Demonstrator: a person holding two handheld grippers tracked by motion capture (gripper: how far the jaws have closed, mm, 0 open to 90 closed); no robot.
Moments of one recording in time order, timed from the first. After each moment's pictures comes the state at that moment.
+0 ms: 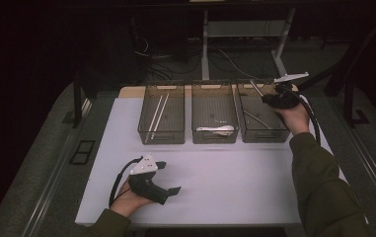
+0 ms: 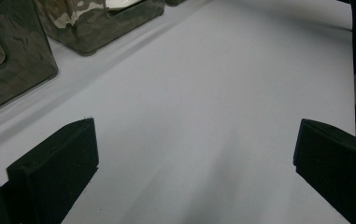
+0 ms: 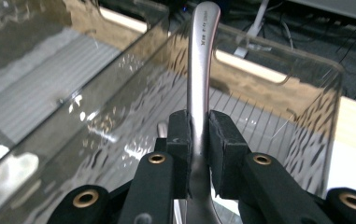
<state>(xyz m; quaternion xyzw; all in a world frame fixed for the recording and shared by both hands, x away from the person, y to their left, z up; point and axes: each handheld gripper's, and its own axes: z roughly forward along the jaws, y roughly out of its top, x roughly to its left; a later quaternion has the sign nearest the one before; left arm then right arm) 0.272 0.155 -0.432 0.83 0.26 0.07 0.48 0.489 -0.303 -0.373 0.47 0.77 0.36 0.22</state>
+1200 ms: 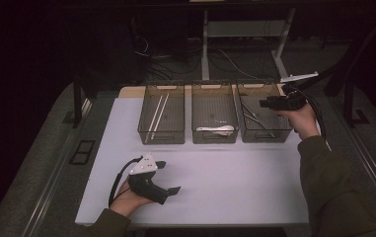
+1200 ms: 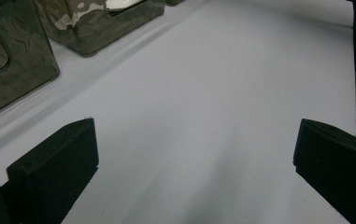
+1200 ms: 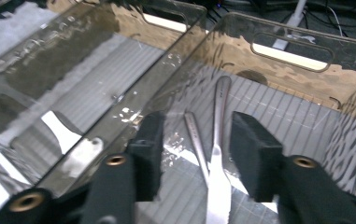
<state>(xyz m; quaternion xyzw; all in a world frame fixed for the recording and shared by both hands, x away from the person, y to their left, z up) 0.273 0.156 -0.431 0.84 0.25 0.07 0.48 0.469 -0.312 -0.359 0.47 0.77 0.41 0.14</state>
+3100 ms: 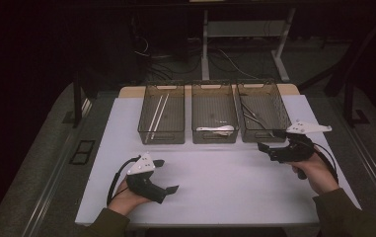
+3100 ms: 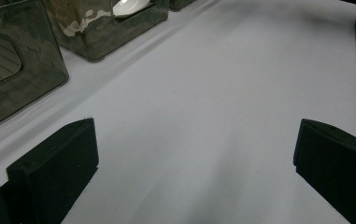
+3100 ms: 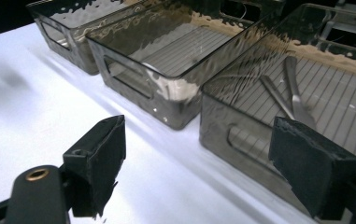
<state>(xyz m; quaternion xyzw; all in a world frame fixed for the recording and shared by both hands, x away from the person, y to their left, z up) 0.274 0.161 -0.431 0.83 0.25 0.08 0.49 0.324 -0.294 -0.391 0.39 0.77 0.47 0.18</state>
